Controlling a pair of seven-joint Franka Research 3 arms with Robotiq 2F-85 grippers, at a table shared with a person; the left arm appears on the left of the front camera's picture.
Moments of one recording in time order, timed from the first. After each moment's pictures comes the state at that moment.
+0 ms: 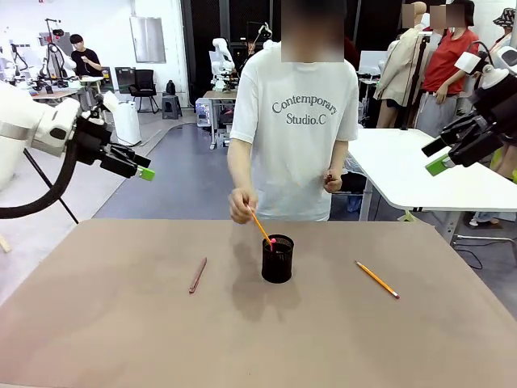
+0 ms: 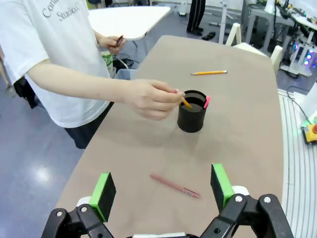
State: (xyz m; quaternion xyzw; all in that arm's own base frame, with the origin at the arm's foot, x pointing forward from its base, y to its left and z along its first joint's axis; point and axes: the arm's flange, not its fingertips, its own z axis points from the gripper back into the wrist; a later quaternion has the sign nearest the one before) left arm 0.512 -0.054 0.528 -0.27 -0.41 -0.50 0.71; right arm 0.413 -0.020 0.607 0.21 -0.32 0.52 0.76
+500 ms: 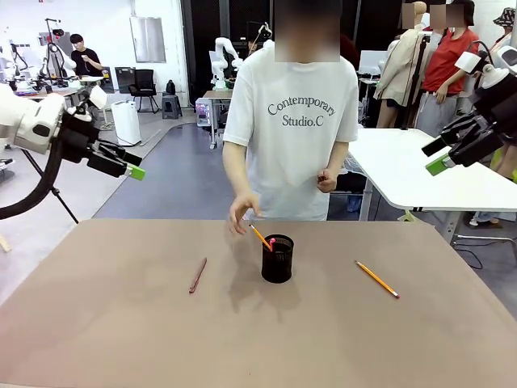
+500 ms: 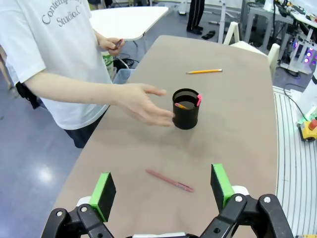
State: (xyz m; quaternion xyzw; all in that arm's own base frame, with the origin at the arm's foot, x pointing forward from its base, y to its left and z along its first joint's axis) left arm 0.486 -0.043 0.540 -0.26 -0.42 -0.50 0.71; right arm 0.413 -0.020 0.607 0.21 -0.32 0.52 0.76
